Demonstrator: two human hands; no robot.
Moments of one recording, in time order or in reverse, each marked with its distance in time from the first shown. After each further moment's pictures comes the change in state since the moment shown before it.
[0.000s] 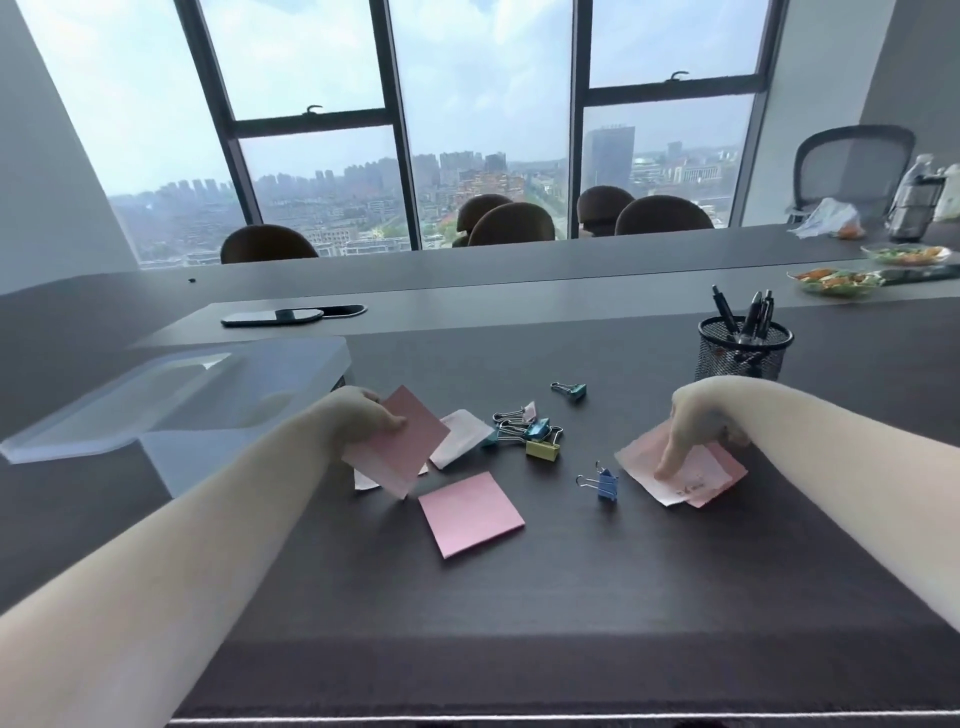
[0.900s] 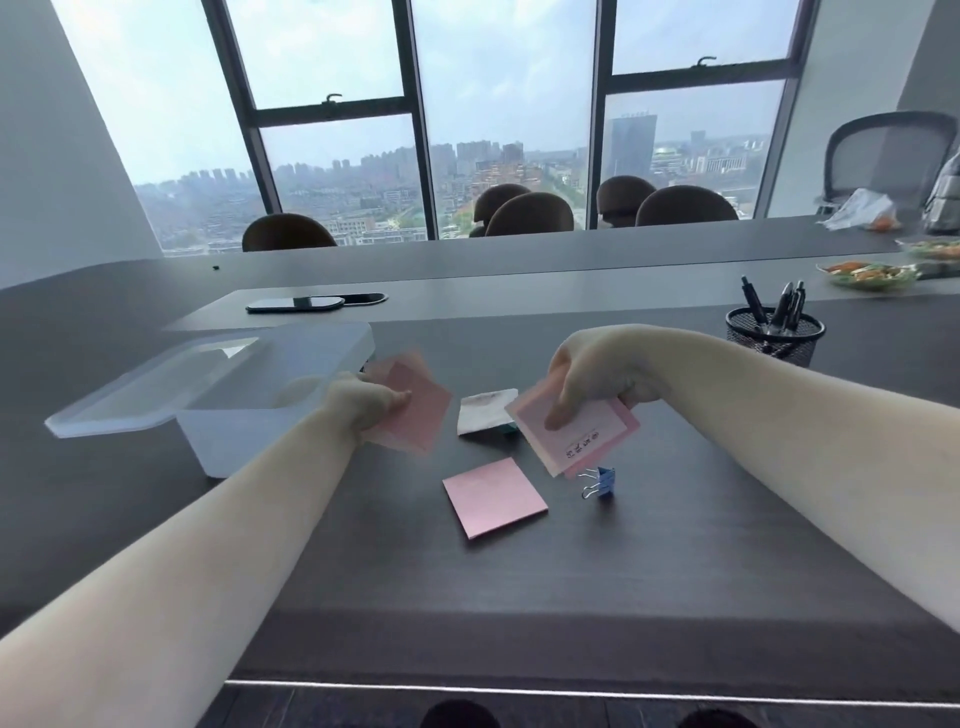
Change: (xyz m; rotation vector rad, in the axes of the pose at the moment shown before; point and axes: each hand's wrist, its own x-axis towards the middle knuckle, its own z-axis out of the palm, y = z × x) left_hand 0.003 -0.015 -0.001 -0.500 0.206 -0.036; right_hand -0.063 -0.098 0.008 0.278 0.048 -0.489
